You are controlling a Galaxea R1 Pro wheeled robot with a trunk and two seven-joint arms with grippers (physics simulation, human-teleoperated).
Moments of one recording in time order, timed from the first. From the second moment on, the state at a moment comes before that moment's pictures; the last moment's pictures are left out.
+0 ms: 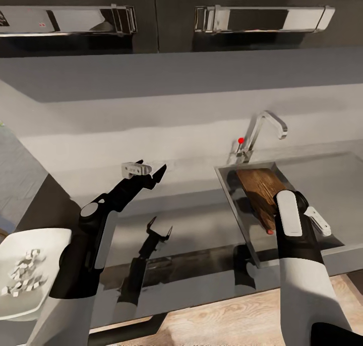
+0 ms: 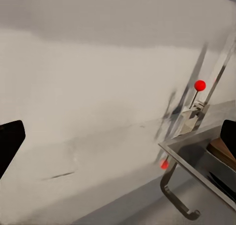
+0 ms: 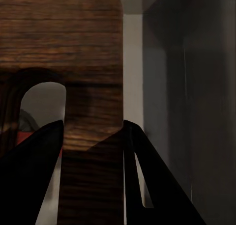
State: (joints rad) left arm -0.64 -0.11 -0.05 -1.59 0.09 0.36 -0.37; right arm -0.82 0.05 -0.25 -1.31 -0.85 0.39 -1.43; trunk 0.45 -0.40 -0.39
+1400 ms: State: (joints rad) left arm -0.64 -0.11 -0.05 -1.60 0.09 0.36 -0.37; right arm -0.82 0.05 -0.25 -1.31 -0.85 0.39 -1.43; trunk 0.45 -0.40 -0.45
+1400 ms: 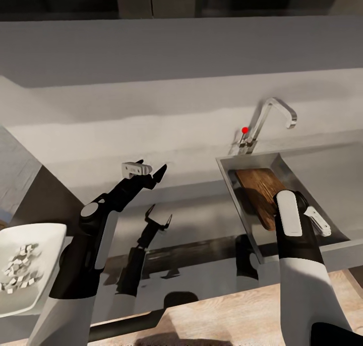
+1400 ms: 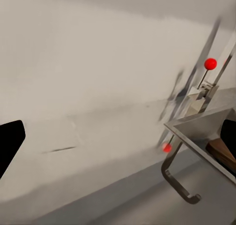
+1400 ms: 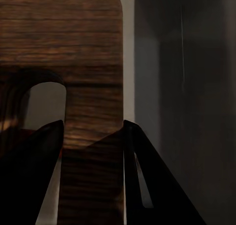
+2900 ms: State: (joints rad) left arm -0.64 -0.11 -0.06 -1.60 0.09 0.36 -0.37; right arm -0.82 0.05 -0.25 -1.31 -0.85 0.39 -1.43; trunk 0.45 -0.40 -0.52
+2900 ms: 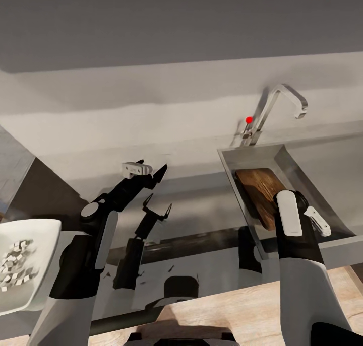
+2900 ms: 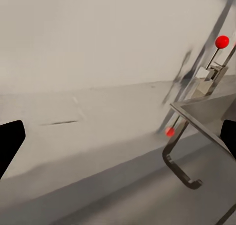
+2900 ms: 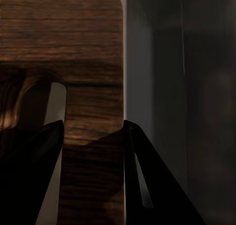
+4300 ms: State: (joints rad) left arm -0.64 -0.11 -0.06 -1.60 0.09 0.36 -0.37; right arm -0.82 0.05 -0.25 -1.31 -0.85 0.40 -1.43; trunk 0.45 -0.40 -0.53
